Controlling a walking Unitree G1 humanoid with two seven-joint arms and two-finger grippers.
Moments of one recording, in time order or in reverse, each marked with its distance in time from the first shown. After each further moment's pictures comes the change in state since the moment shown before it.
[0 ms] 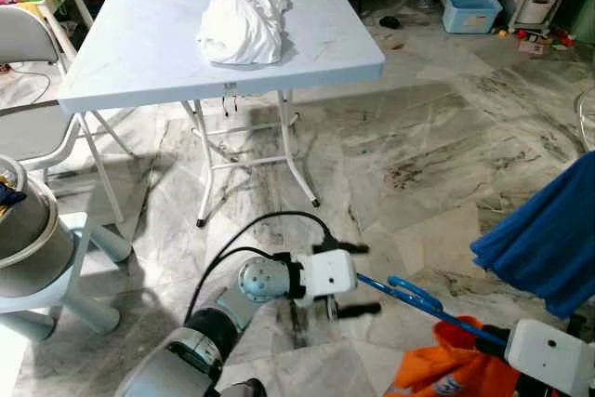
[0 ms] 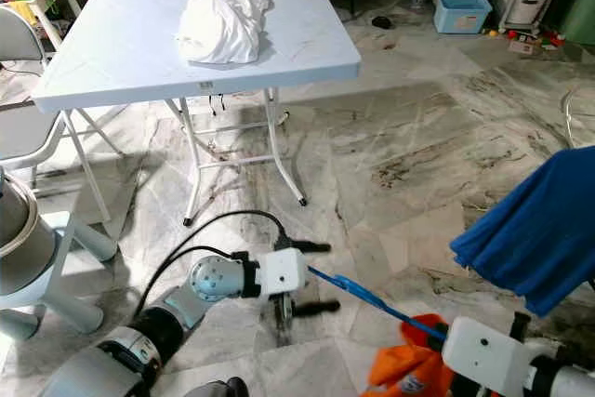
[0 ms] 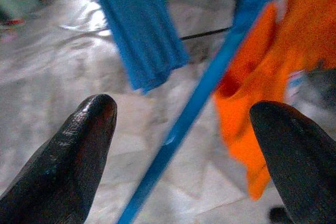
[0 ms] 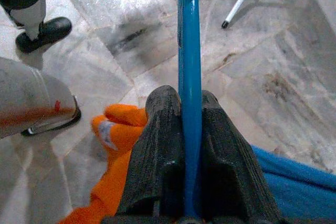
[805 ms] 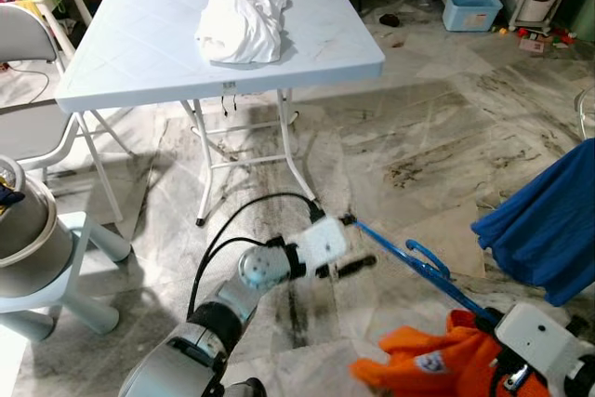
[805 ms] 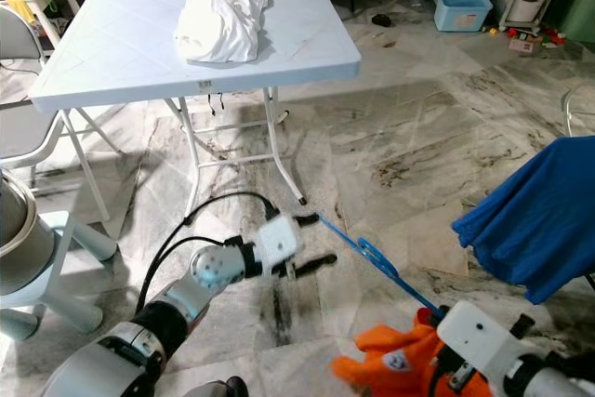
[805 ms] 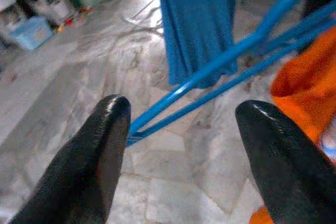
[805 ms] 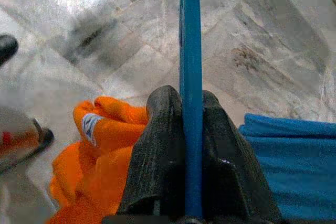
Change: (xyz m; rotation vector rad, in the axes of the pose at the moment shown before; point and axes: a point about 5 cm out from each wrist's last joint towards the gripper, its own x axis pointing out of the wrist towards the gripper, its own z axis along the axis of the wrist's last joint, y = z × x) left arm -0.007 0.026 0.003 -0.037 0.002 0.283; right arm 0.022 0.001 -0.017 0.136 0.041 -0.216
